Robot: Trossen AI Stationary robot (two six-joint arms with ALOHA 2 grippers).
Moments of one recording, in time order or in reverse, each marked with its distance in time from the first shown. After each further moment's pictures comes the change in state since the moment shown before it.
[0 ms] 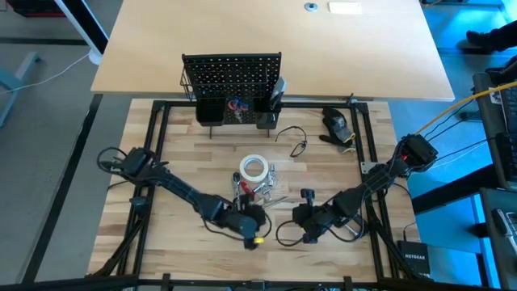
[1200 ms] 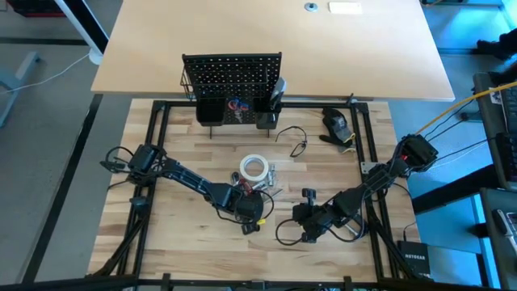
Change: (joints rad) left arm 0.138 0.061 0.018 -0.279 0.187 -0.152; right arm -0.001 0.000 0.001 -0.001 0.011 0.072
